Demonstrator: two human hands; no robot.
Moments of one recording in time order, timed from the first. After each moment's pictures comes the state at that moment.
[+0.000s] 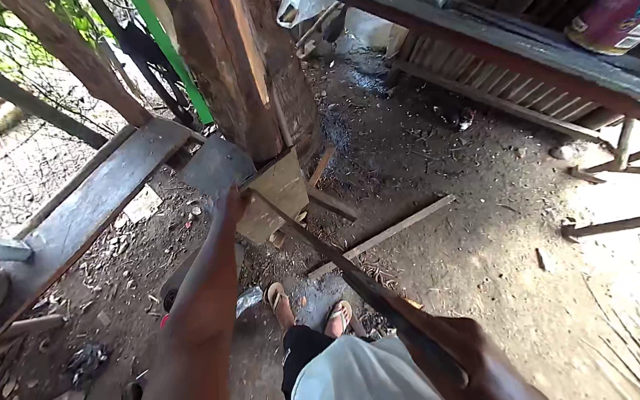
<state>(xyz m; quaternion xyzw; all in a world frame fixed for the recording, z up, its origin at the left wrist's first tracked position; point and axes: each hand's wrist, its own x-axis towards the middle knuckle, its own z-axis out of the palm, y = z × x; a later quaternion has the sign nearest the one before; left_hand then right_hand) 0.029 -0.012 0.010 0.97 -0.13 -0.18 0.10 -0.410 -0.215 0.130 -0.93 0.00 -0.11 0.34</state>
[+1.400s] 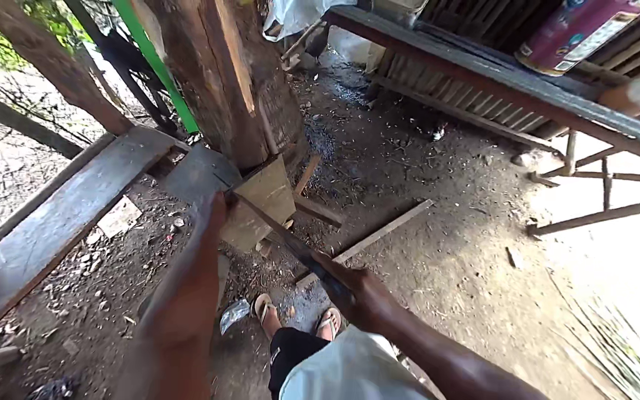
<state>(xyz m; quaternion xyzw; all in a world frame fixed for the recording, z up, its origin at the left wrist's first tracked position) 0.043 -0.008 -0.002 0.97 -0.17 -0.15 0.10 -0.323 -0.193 0.071 -0.93 0.04 -0.07 0.37</state>
